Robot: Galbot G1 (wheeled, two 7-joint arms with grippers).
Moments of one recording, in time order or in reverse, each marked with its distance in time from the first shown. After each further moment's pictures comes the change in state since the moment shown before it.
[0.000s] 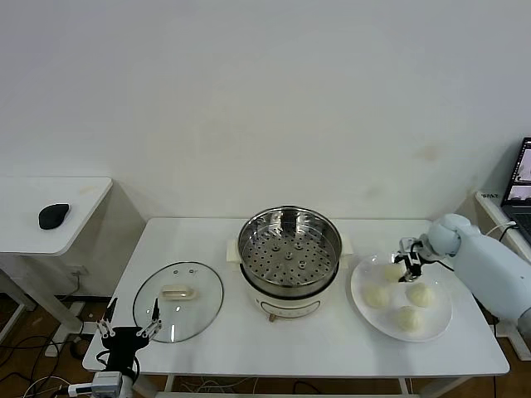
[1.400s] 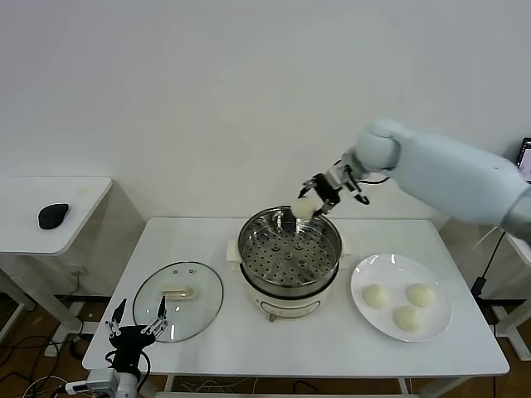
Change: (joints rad) left arm -0.017 -0.018 0.002 0.005 -0.191 -0.016 0.047; right arm 0.618 0.342 -0.636 0.129 0.280 0.359 0.091
